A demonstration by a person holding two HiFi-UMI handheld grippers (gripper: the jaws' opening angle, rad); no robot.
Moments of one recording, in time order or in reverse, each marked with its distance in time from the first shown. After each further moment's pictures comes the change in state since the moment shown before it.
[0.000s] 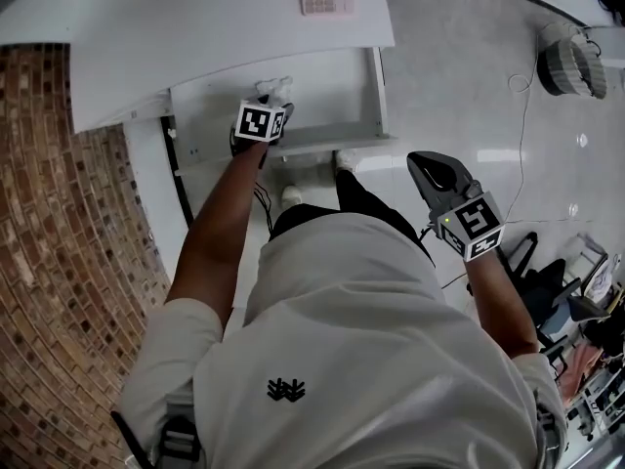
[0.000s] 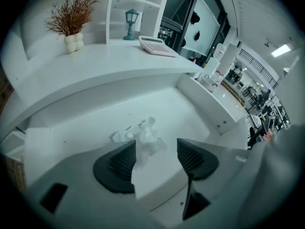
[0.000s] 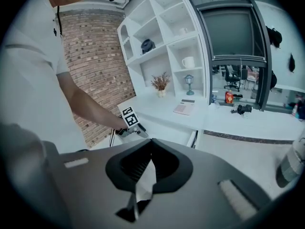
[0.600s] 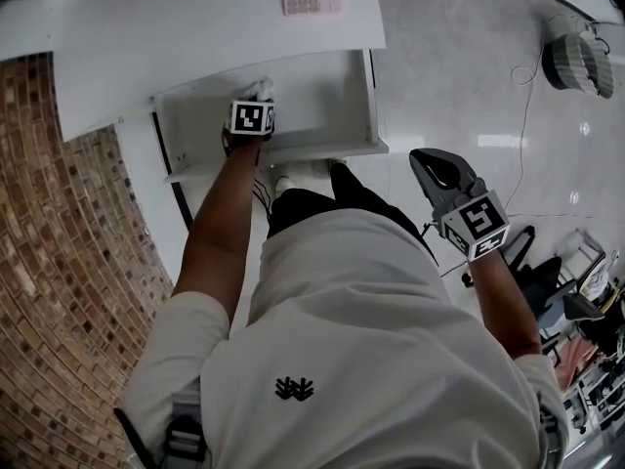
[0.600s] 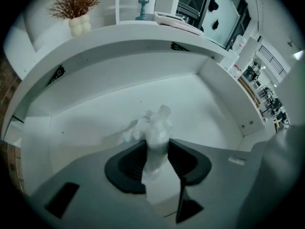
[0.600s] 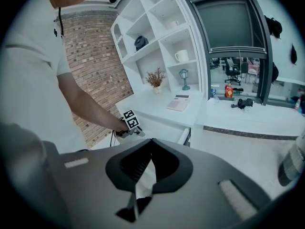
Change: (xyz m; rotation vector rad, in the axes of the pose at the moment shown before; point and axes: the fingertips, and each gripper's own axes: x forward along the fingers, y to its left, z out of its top) left arm 0.046 0.031 -0.010 -0.103 0.124 0.139; right arm 0.008 -0.058 -0.004 0.039 0.041 0.033
